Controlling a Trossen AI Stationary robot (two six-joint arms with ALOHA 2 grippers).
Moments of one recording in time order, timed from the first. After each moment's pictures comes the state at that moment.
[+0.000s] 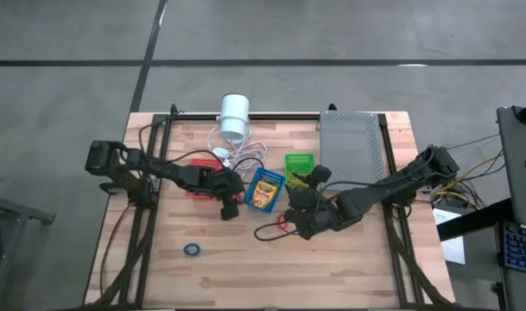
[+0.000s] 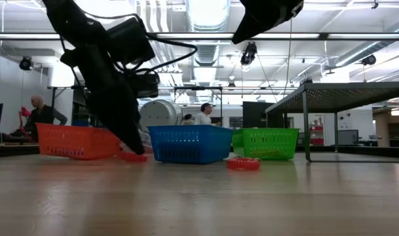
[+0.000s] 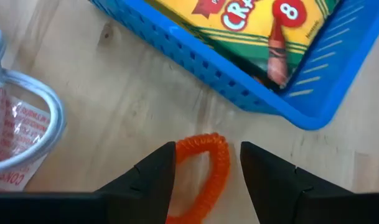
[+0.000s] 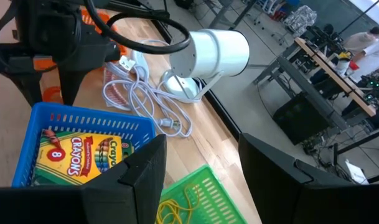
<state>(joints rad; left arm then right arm) 0.03 1.60 0.70 -0.15 -0.01 -0.21 0.40 1.63 1.23 -0.59 1.10 0.39</state>
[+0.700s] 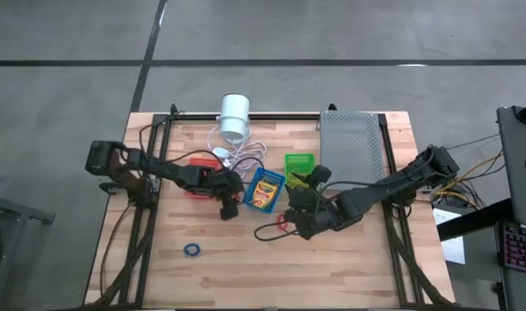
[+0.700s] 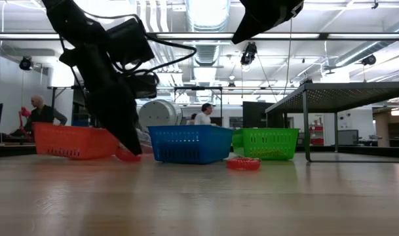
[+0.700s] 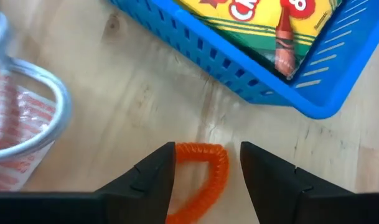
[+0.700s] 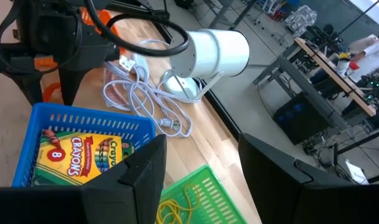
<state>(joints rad) 0.03 1.59 0.69 -0.18 -0.01 -0.21 0.40 1.63 1.23 -0.59 1.10 0.39</state>
